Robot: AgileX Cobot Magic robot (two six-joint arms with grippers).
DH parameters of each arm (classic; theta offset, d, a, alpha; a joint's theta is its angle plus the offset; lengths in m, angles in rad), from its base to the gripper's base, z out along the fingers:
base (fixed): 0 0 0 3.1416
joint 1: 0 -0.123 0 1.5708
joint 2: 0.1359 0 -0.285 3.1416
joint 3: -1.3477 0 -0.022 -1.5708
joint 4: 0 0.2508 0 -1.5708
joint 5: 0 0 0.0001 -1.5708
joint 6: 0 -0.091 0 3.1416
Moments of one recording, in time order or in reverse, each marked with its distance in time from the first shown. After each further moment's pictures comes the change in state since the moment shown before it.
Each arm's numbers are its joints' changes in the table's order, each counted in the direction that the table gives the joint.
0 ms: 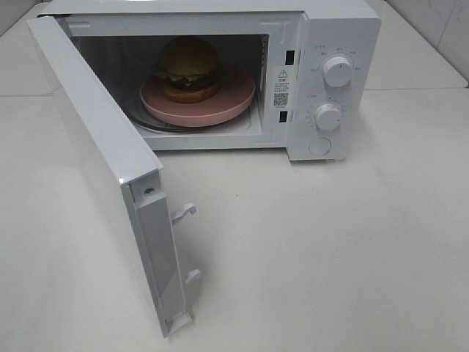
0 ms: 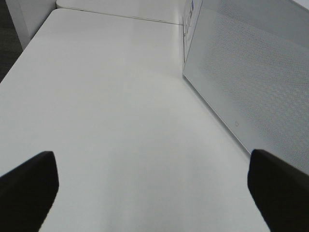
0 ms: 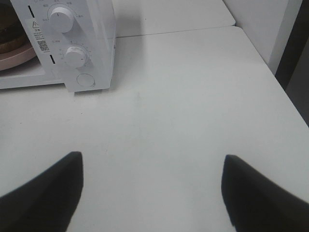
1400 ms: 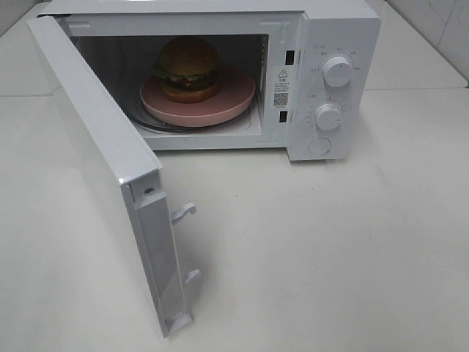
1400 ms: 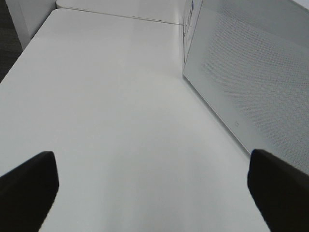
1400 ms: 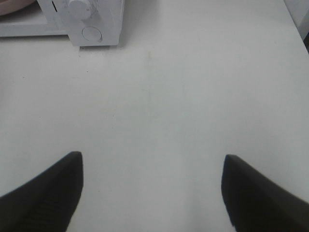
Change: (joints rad) left arm 0.000 0.000 0.000 0.000 0.000 0.000; right arm -0.080 0.228 0.024 -0.008 -0.003 -0.003
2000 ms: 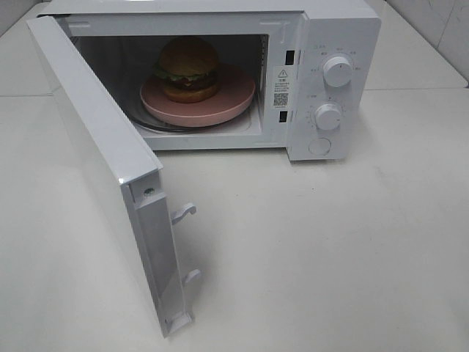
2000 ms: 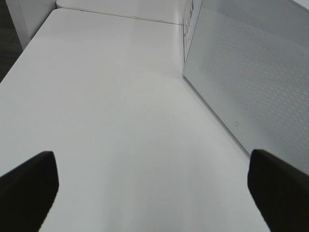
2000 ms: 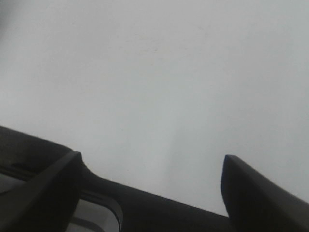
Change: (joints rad) left arm 0.000 0.000 0.000 0.000 0.000 0.000; right arm -0.286 0.453 0.126 -0.041 0.070 0.001
